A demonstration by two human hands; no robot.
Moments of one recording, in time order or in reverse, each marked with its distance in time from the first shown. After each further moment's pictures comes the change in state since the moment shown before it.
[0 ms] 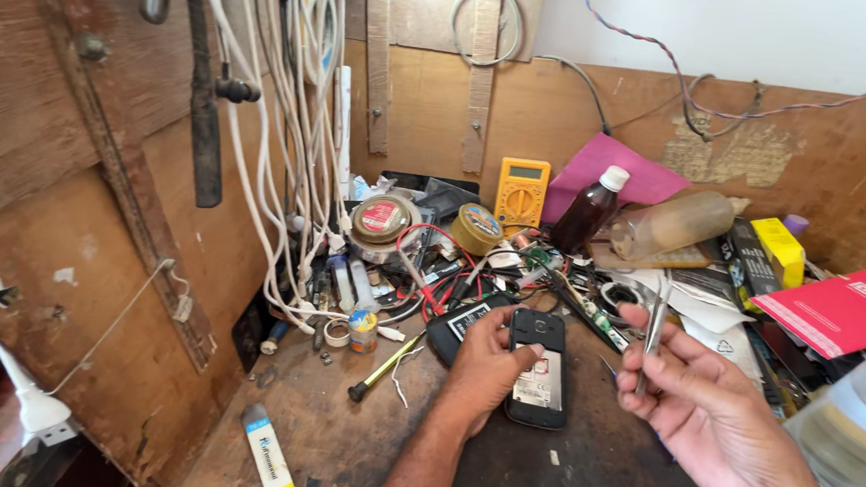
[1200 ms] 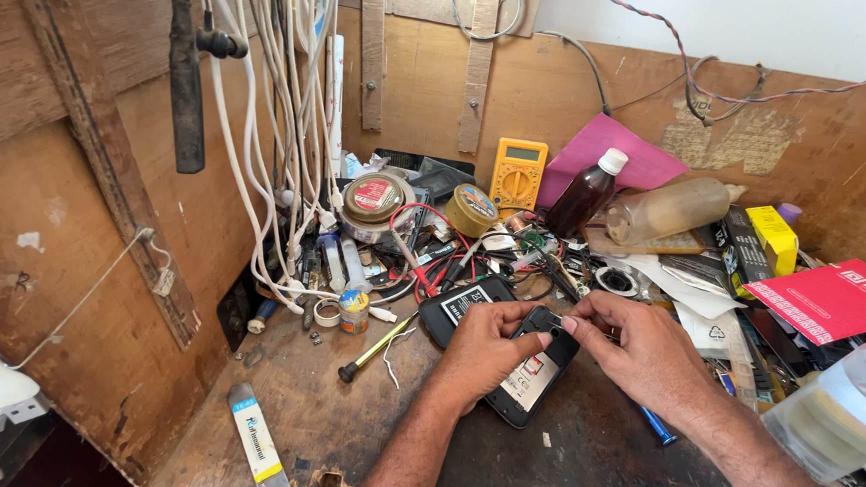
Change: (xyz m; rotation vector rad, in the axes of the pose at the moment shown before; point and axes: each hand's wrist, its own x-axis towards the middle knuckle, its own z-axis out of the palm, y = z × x) left_hand -0.011 0.016 0.001 0.191 -0.143 0.027; right_hand 0.045 -0.003 0.037 -1.538 0.058 -0.141
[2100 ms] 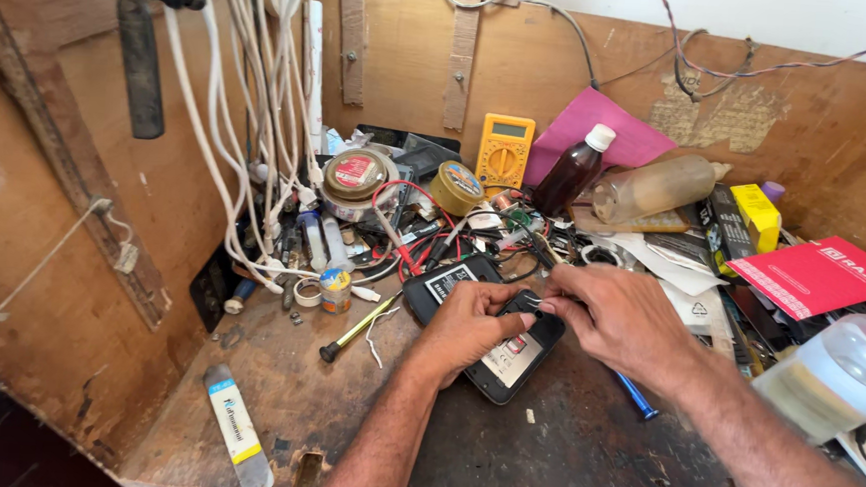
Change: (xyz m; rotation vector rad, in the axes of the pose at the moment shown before) left_hand 0.011 -0.020 -0.011 0.040 -0.085 0.008; right_hand 0.005 -0.005 -0.006 -0.250 0.105 -0.465
